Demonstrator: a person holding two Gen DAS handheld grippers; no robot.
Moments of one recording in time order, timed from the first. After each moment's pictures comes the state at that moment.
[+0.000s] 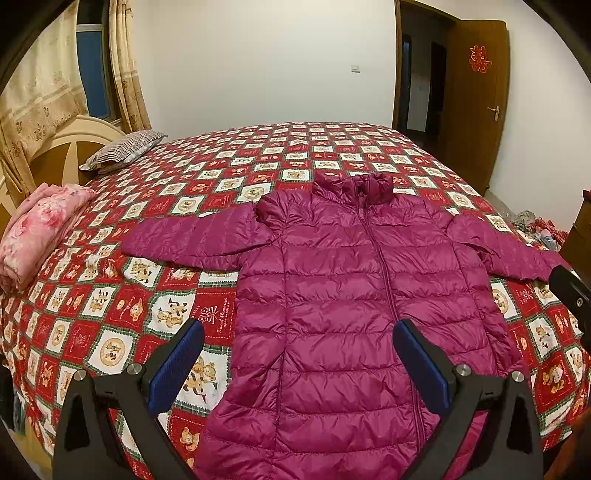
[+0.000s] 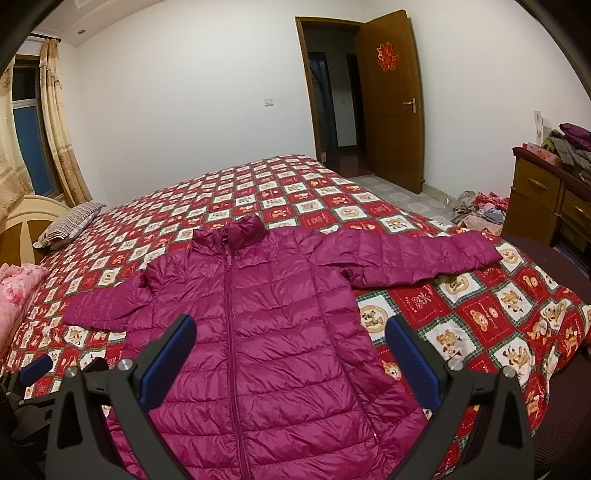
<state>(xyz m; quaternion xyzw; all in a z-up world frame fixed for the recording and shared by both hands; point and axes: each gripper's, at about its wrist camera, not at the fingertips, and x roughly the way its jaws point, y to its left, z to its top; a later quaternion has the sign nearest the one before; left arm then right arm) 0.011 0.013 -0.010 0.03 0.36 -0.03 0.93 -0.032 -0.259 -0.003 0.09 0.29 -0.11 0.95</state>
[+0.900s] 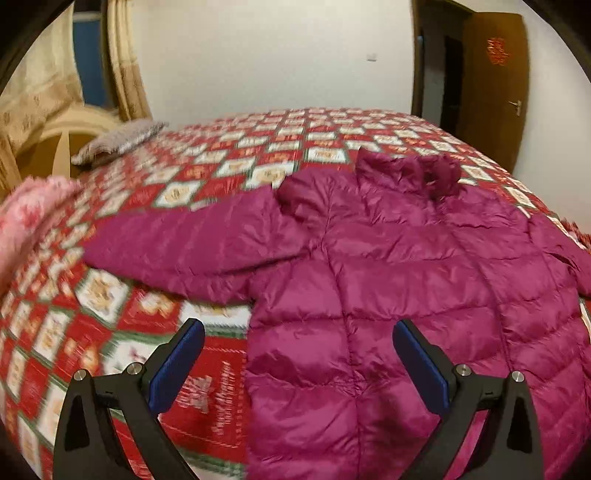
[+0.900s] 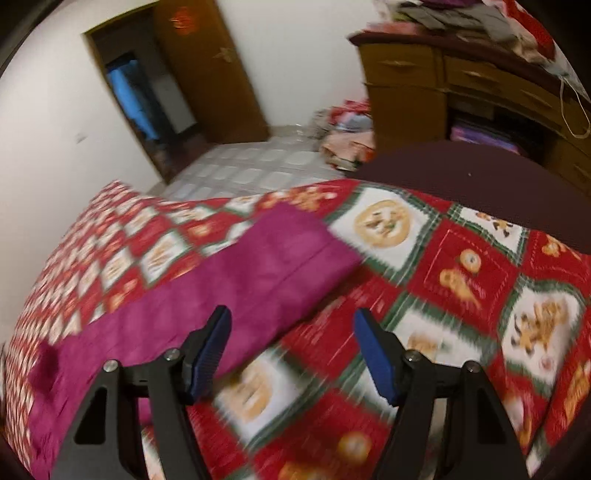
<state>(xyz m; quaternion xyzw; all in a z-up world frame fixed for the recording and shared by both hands) 0.159 0.055 -0.116 0.03 0.38 -0.01 0.93 0.051 -0.596 -0.096 0.31 0.34 -0.37 0.81</state>
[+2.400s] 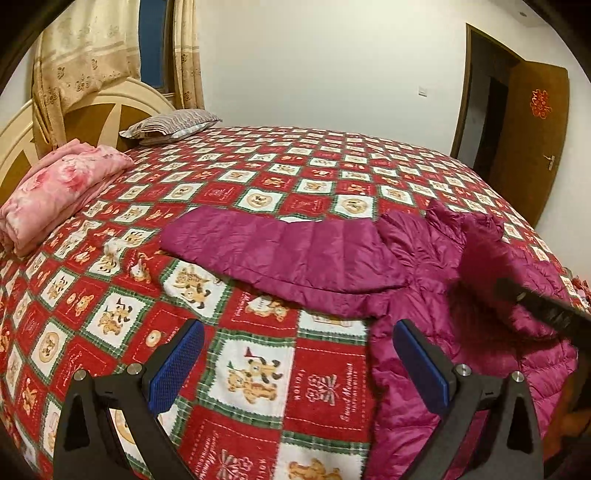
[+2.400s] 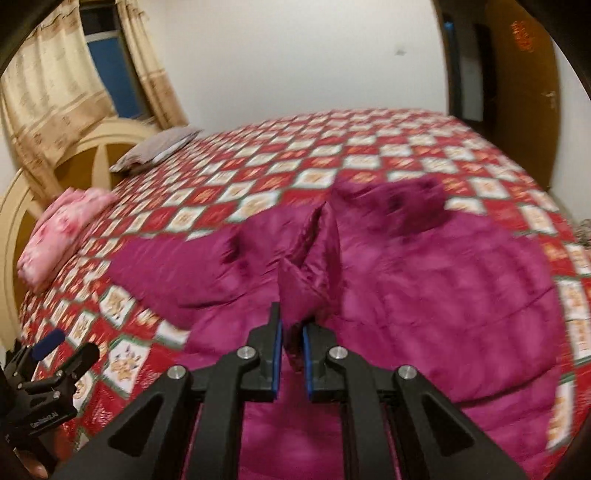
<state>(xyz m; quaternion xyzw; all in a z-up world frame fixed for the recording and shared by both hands) 0.124 0.169 -0.069 -0.04 0.34 0.05 0.94 0.195 -0.091 -0.088 0.06 0.38 0.15 0.91</state>
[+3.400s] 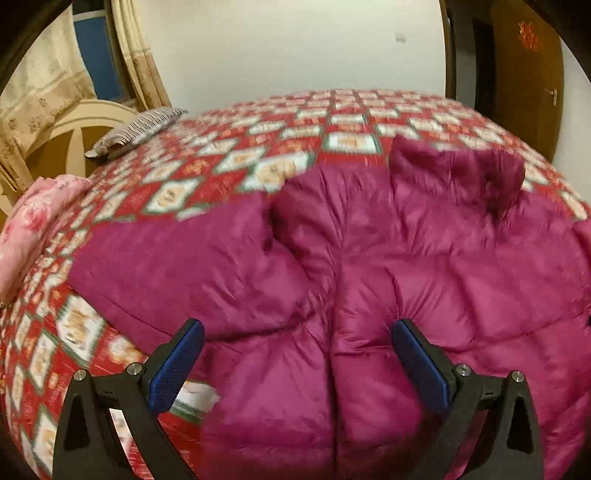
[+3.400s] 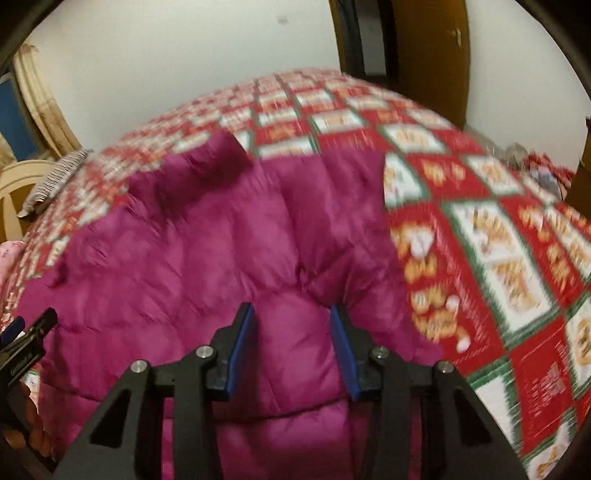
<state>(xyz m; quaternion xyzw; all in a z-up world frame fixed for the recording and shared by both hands) 0.253 0.025 -0.150 0.05 0.41 0.05 0.91 0.213 -0.260 -0.143 0.12 0.43 -0.05 0.89</state>
